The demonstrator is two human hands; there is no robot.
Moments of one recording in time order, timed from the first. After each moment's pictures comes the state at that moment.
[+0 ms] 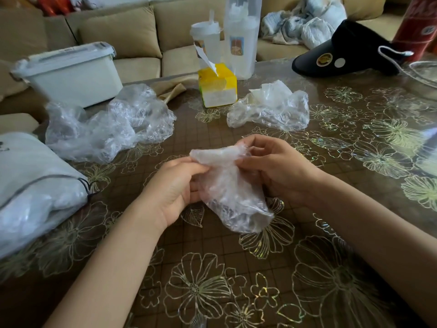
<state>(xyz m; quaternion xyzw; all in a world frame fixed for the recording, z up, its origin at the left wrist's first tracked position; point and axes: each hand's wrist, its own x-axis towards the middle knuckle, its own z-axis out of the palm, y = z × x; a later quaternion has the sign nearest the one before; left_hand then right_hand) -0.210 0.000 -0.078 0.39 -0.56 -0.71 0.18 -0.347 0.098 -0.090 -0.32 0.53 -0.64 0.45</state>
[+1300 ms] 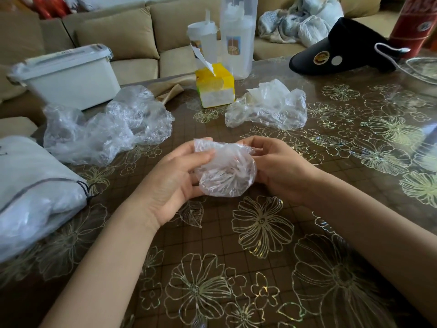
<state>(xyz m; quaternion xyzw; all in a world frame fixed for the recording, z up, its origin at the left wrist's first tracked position) -0.205 0.001 -0.067 0.29 -0.57 -0.75 0.17 -0.347 0.099 -0.090 -0.30 0.51 -0.66 0.47</state>
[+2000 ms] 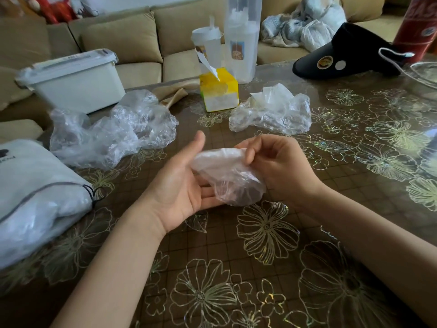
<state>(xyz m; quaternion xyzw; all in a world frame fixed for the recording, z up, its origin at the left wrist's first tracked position) -0.205 0.000 -0.065 0.28 -0.50 -0.81 0.08 -0.344 0.096 -0.095 -0.42 0.57 -0.66 0.25</state>
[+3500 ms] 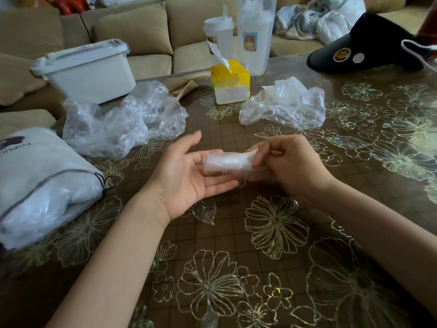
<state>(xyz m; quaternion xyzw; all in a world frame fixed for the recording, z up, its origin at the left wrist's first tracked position) -0.202 -0.006 -0.066 0.32 -0.43 -0.83 0.14 -0.346 0.097 -0.096 -0.38 0.61 -0.62 0.32</state>
